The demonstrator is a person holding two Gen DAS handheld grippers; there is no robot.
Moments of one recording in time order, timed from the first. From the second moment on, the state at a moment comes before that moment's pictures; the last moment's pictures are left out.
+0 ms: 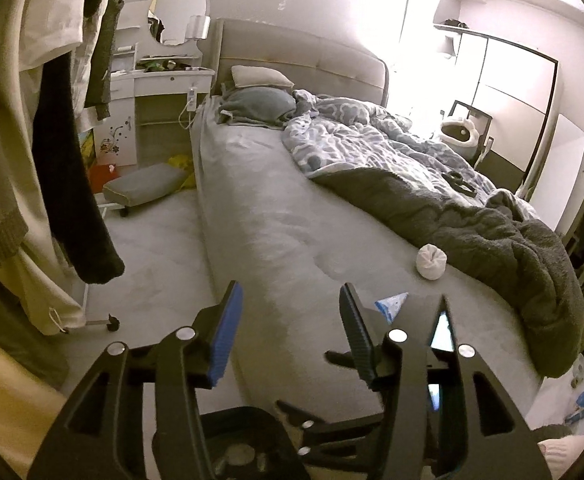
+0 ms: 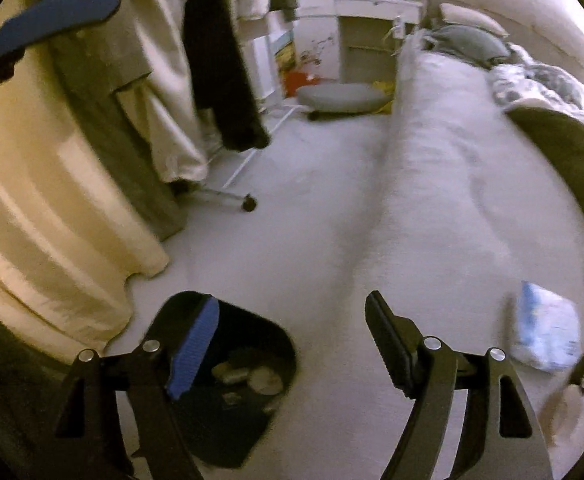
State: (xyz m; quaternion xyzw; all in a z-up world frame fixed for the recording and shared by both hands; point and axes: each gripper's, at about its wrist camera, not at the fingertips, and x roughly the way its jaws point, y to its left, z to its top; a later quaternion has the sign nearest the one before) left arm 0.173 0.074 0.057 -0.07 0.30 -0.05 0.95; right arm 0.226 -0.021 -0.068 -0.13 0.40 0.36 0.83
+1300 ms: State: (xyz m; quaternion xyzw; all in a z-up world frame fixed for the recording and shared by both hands) left arm 0.241 -0.034 0.003 -0.02 0.35 -0.14 0.93; right arm 0.248 -0.202 -0.065 -0.06 0.39 0.22 0.89
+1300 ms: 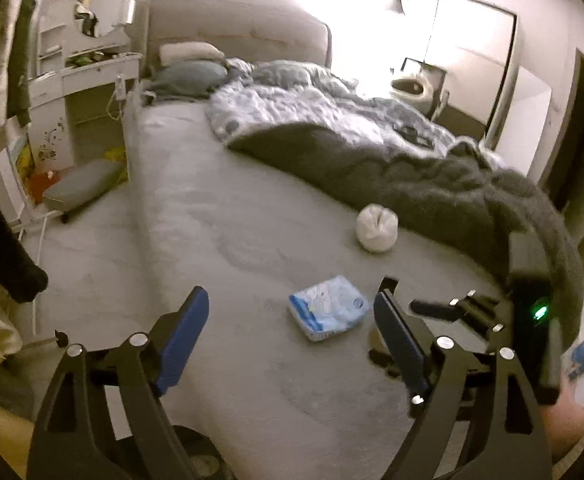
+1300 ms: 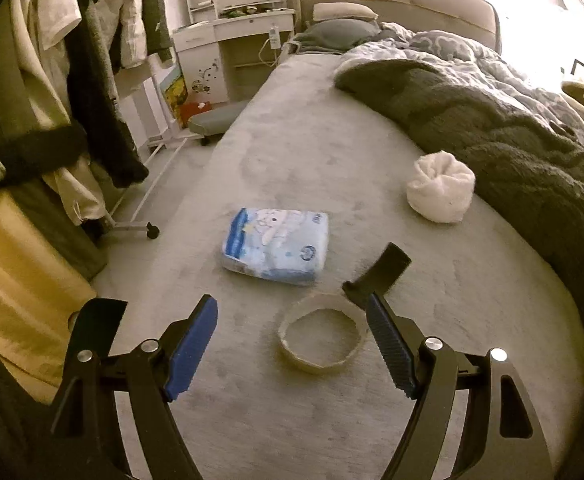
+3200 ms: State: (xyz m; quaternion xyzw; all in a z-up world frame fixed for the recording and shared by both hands) left arm 0.325 -0.124 -0.083 -0.02 0.47 -0.10 0.88; right arm 0.245 -0.284 -0.076 -0.02 0.41 0.20 0.89
